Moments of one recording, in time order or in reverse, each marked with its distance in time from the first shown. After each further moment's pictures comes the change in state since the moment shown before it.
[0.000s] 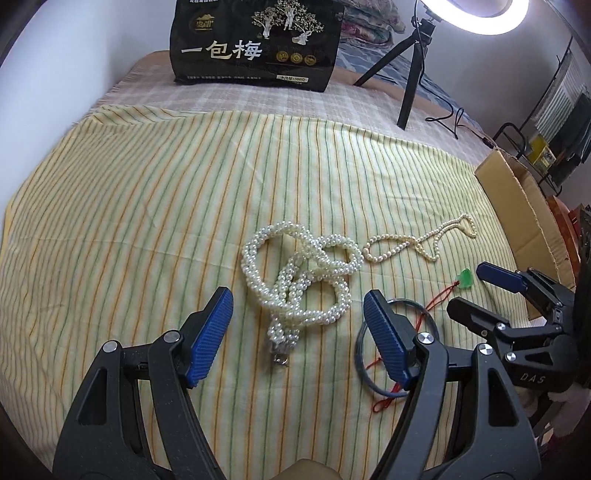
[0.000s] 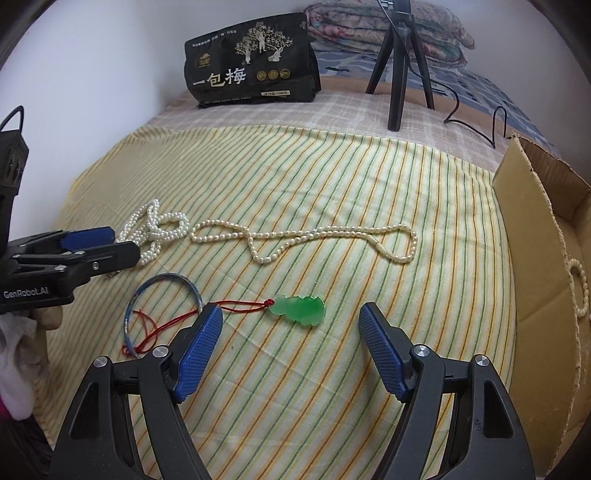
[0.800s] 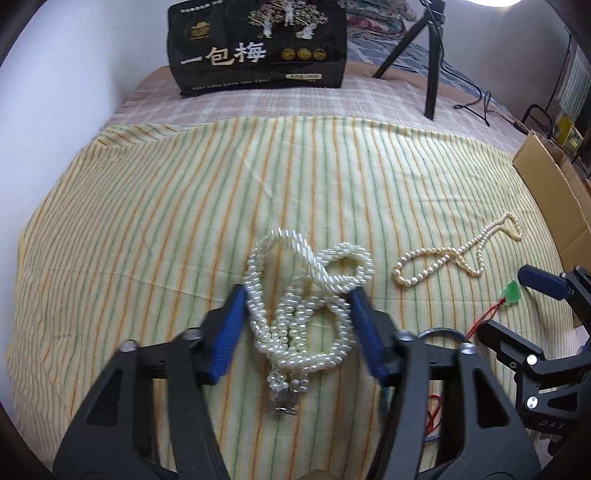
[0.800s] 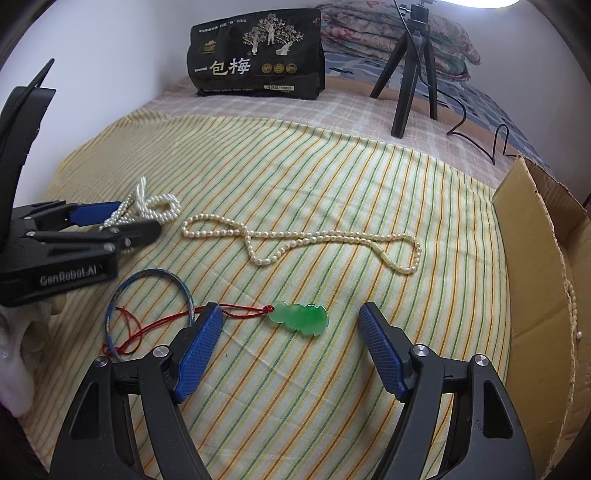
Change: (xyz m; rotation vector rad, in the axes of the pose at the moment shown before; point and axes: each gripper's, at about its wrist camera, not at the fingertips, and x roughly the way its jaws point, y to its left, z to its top) left arm 0.028 -0.008 0.013 0.046 -0.024 0.162; right arm 0.009 0.011 0.002 -0.068 0.007 -0.077
